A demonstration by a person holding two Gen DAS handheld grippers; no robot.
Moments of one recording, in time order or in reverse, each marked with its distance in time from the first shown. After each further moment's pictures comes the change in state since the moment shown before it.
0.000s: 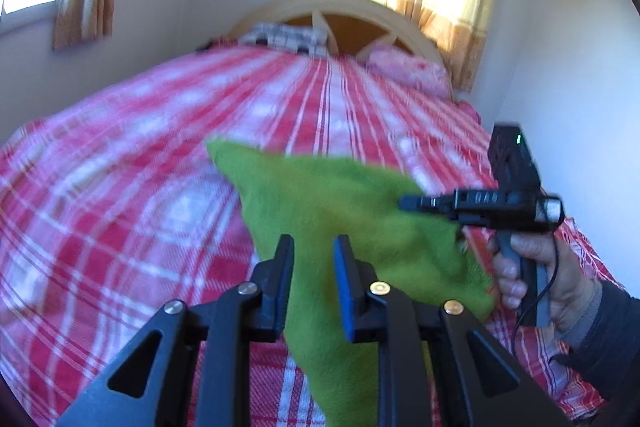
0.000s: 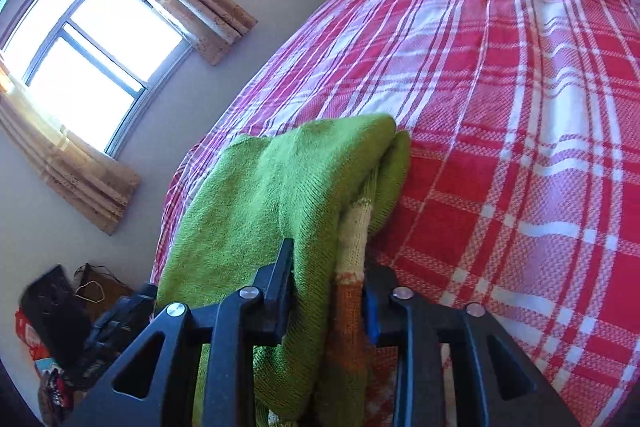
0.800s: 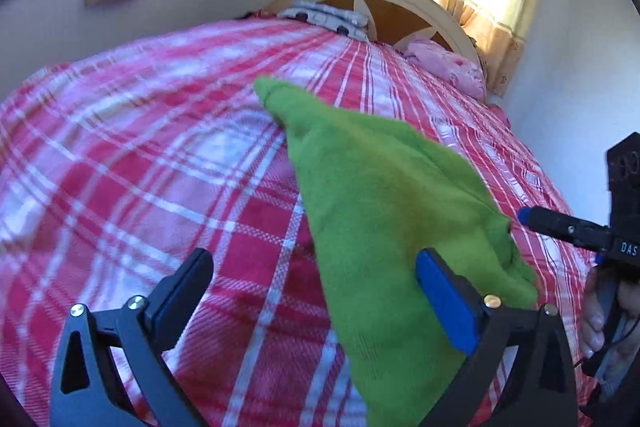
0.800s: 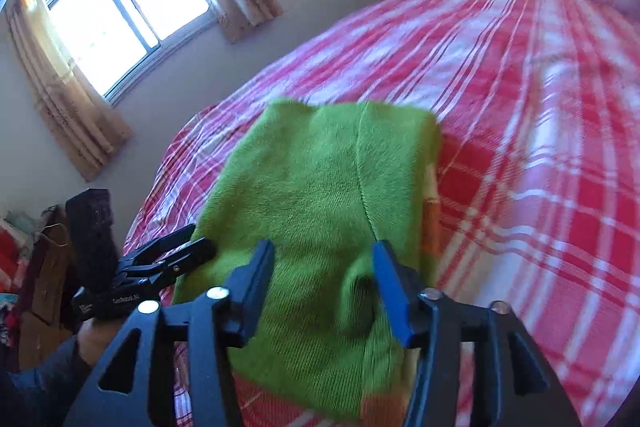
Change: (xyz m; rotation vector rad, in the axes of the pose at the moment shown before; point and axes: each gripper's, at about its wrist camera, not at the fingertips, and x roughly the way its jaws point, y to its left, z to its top) left arm 0.017 0.026 -0.039 -0.121 0.076 0.084; right arm -0.072 0.073 -0.071 -0.238 -0.071 -0.160
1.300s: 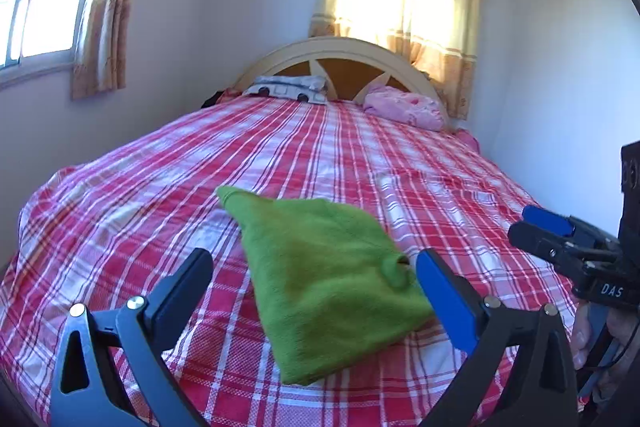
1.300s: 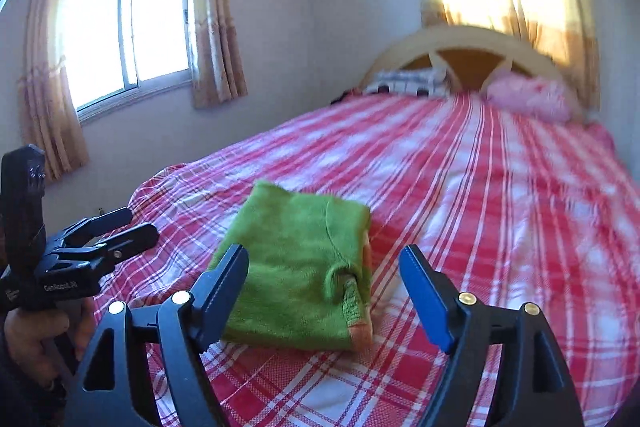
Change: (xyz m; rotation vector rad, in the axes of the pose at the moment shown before) left arm -0.108 -0.065 0.015 0.168 -0.225 -0.043; right arm -0.123 0.082 -0.028 -0.167 -0.334 -0.267
